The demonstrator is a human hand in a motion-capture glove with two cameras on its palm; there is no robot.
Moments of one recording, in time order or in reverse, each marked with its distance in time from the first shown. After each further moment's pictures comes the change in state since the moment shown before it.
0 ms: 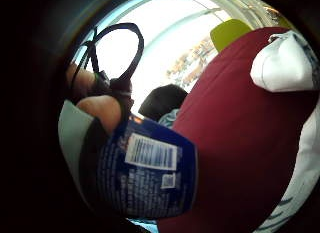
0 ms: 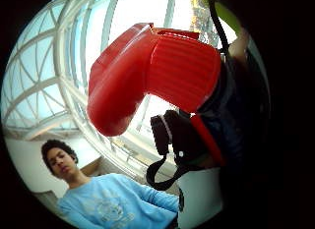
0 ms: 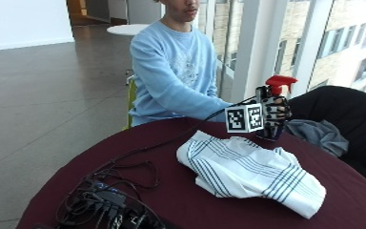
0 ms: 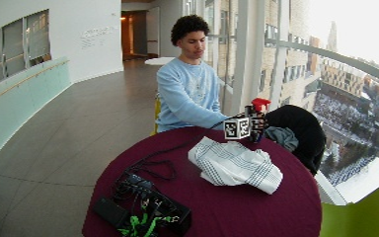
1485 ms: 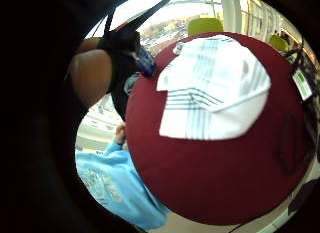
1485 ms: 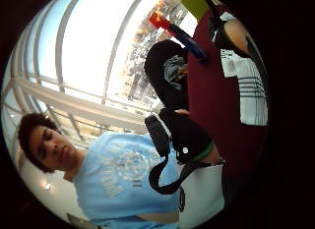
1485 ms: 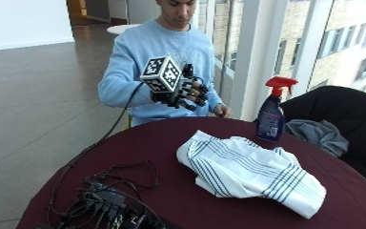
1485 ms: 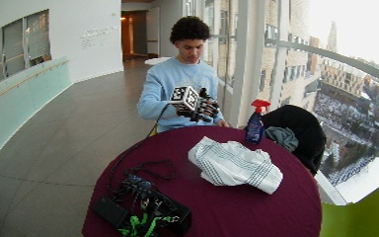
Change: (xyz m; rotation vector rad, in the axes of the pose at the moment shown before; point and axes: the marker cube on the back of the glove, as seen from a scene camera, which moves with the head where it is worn) arm -0.112 0.182 -0.220 -0.301 0.644 0.043
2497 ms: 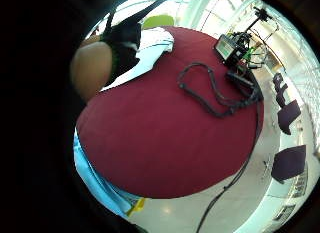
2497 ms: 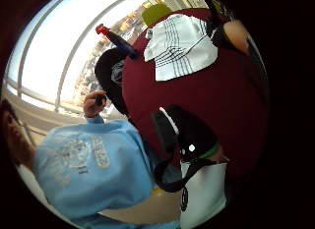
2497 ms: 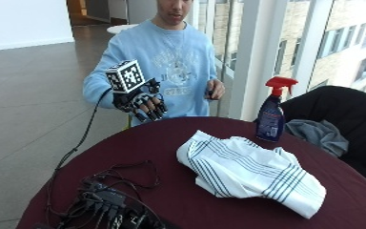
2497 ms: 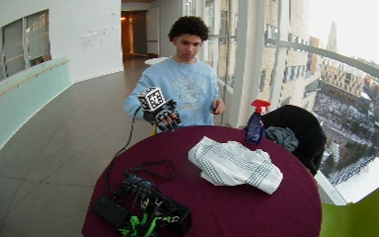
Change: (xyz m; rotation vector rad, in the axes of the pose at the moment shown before) arm 0.080 0.107 -0.054 0.064 0.483 0.139
